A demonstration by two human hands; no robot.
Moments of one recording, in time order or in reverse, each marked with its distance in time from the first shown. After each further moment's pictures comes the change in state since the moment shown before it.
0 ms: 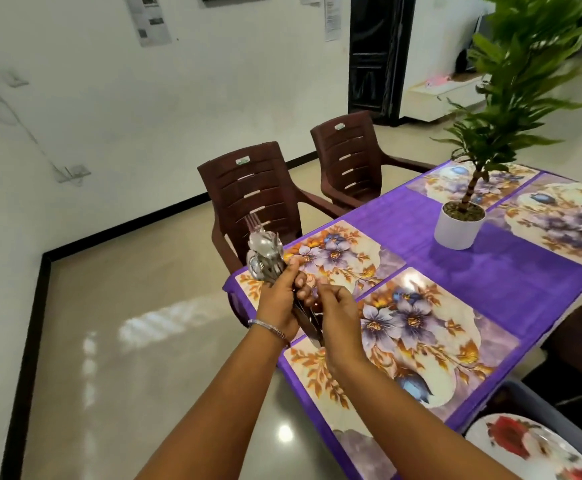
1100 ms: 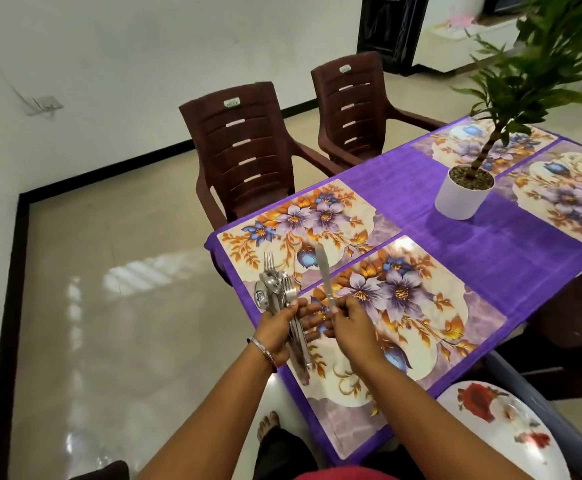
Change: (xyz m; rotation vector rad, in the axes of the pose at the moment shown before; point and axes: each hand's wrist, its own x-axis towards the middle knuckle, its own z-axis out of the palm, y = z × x) left_hand 0.014 -0.100 -0.058 0.061 0.146 -0.366; right_hand 0.040 0.064 -0.087 -0.565 -0.087 0.146
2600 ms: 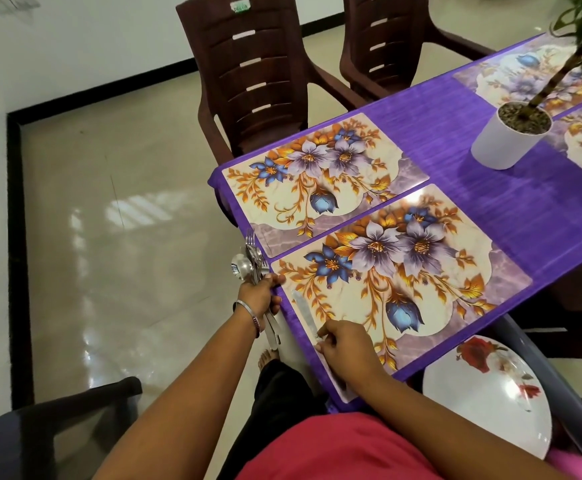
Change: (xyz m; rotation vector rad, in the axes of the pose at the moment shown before) left_hand 0.037 -0.031 -0.084 0.196 0.415 0.056; right_hand -0.040 0.088 0.015 -0.752 -0.263 -0.155
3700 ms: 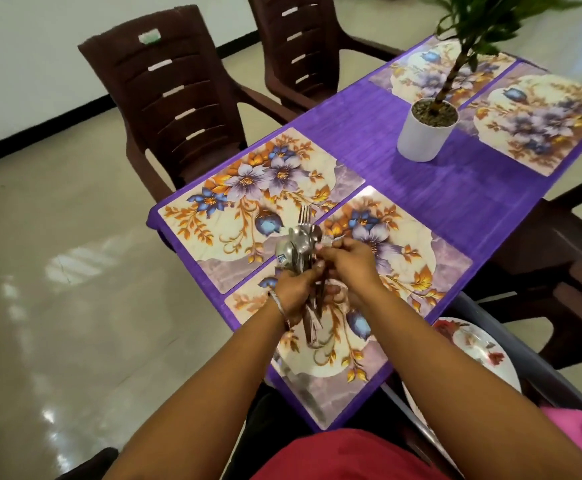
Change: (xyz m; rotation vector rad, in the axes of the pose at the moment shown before) left_hand -0.034 0.024 0.140 0.046 -0.625 0.002; right_hand 0.087 -0.008 -0.129 1.045 0.389 0.343
